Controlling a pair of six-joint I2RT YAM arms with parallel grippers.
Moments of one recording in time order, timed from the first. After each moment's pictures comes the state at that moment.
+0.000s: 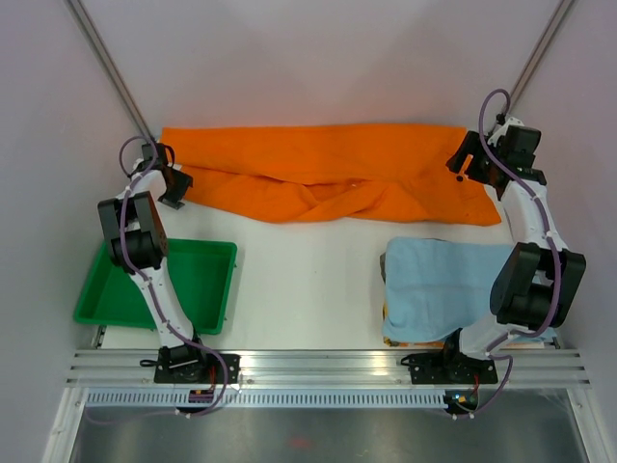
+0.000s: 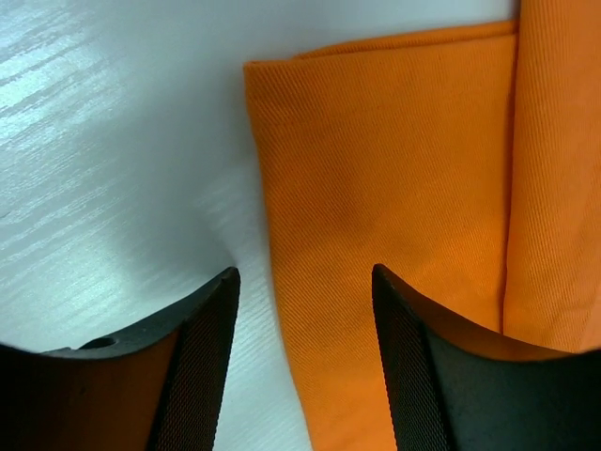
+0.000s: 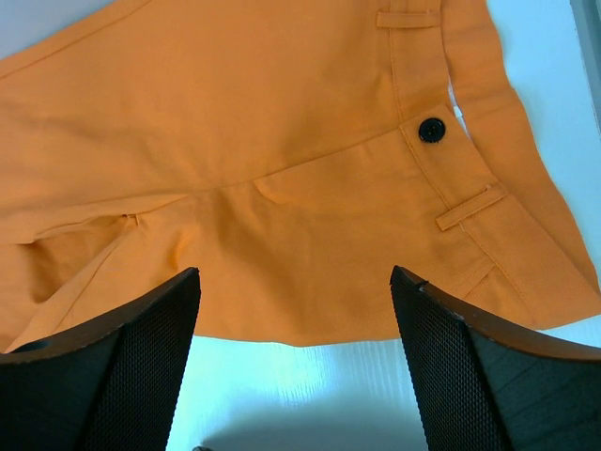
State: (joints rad) left arm 0.25 2.14 1.57 -0.41 -0.07 -0.90; right arm -0.26 1.62 1.34 -0.33 -0.28 0.21
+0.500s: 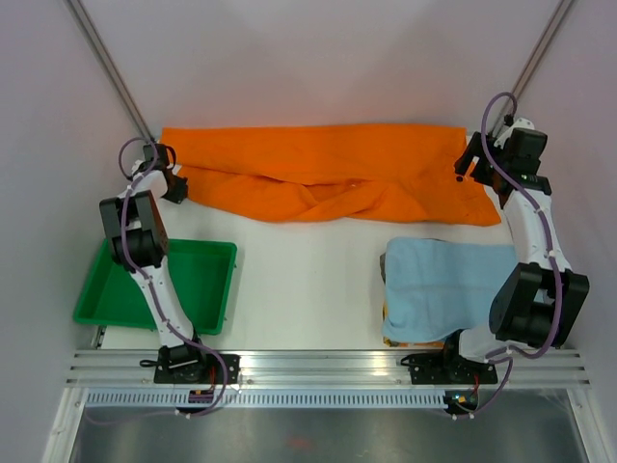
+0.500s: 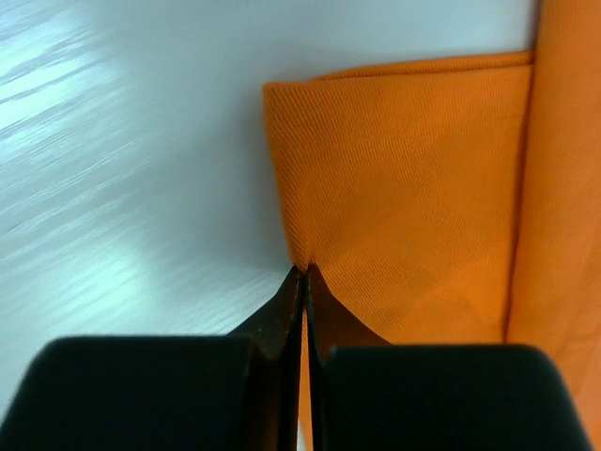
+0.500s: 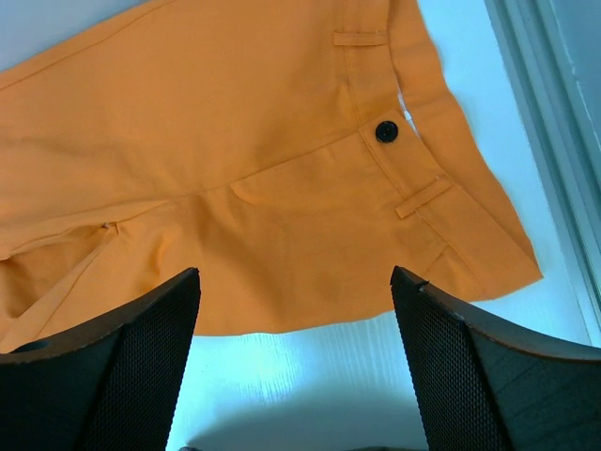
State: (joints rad) left arm 0.25 2.19 1.61 -0.39 -0.11 -0.96; right arm -0.26 1.52 1.31 -0.35 -0.19 0.19
